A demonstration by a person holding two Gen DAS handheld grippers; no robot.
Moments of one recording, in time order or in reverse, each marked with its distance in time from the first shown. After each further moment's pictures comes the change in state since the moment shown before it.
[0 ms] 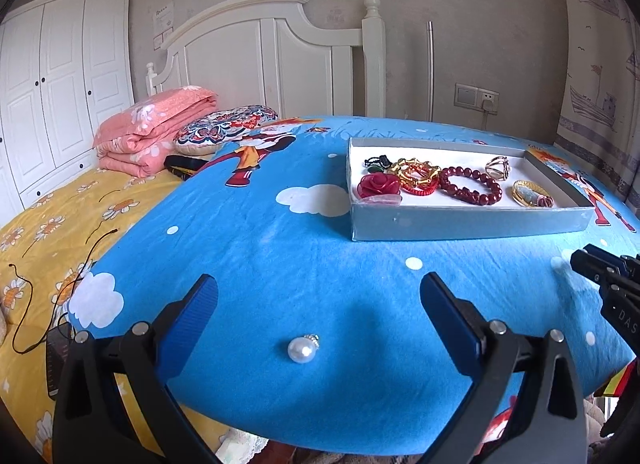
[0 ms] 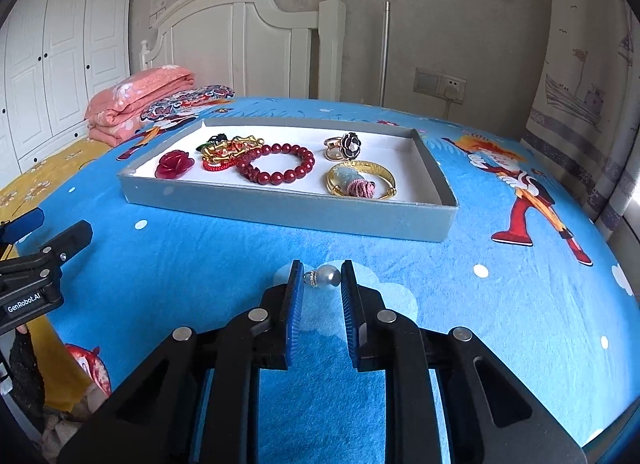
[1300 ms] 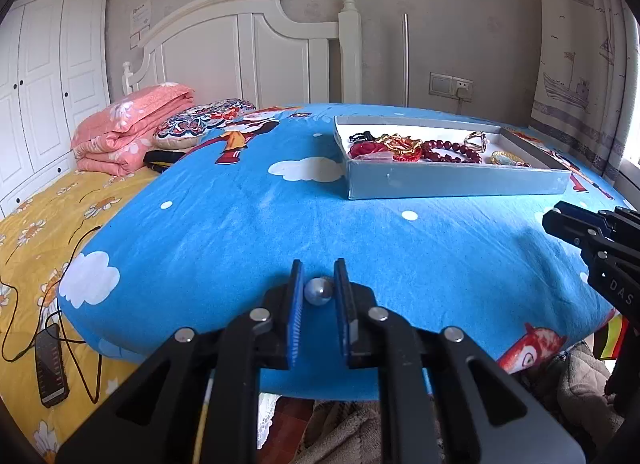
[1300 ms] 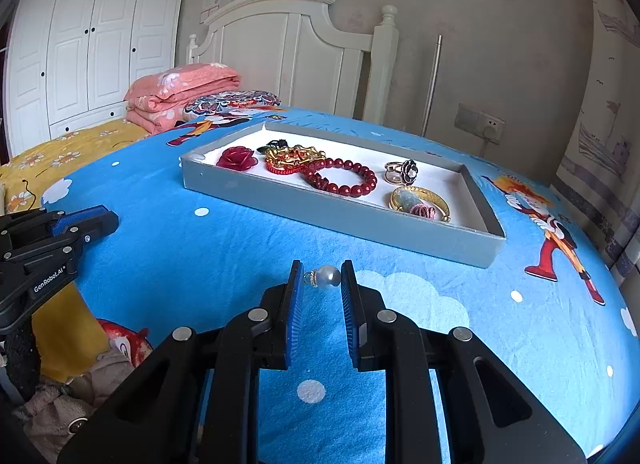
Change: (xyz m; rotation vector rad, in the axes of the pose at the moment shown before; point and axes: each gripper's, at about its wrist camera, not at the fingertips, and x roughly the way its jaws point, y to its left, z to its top) left arm -0.010 0.016 -0.031 0.042 0.000 -0.087; right arm -0.009 0.033 -0.008 -0.138 -0.046 0.073
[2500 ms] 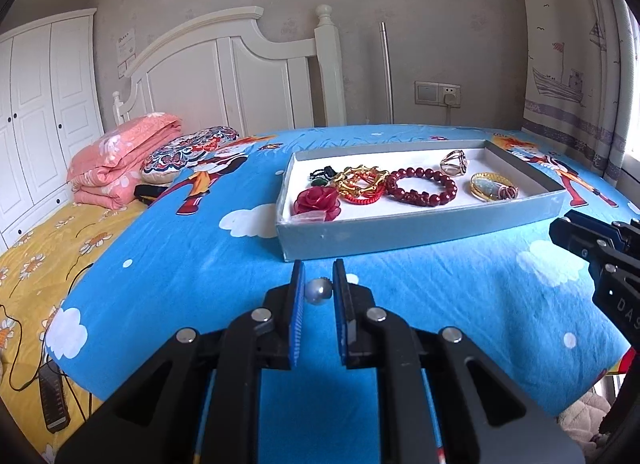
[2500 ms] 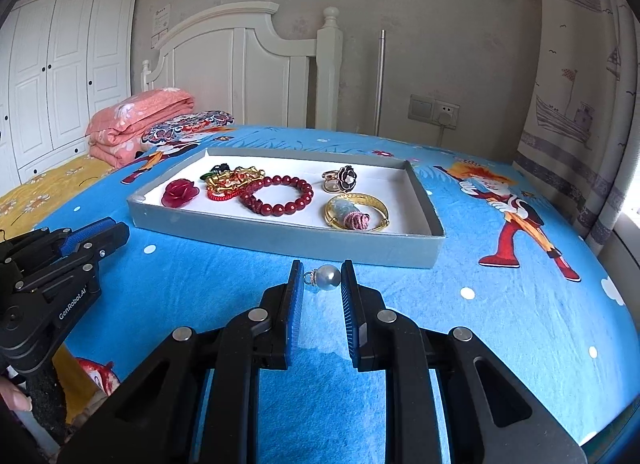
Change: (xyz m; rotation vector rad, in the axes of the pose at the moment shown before) left arm 0.017 -0.057 0.039 0.064 -0.049 0.005; right arm -0.004 -0.039 0.010 0.151 -0.016 -0.106
